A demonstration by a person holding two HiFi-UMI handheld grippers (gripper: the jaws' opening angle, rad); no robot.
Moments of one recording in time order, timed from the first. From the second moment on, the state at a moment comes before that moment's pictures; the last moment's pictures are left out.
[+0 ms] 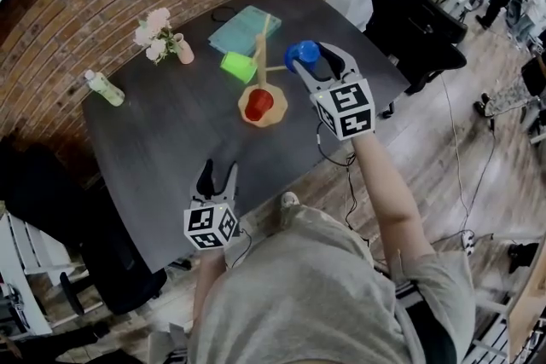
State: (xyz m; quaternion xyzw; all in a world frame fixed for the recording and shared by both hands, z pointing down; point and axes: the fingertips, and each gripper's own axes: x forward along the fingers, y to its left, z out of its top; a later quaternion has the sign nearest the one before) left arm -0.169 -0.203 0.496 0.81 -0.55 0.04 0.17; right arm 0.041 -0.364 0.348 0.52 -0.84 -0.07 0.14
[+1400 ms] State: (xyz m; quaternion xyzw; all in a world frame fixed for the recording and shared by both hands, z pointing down) left arm -0.189 -0.190 0.506 0.80 -0.58 0.04 0.17; right arm 0.029 -0.391 0.417 0.52 -0.84 0.03 0.14
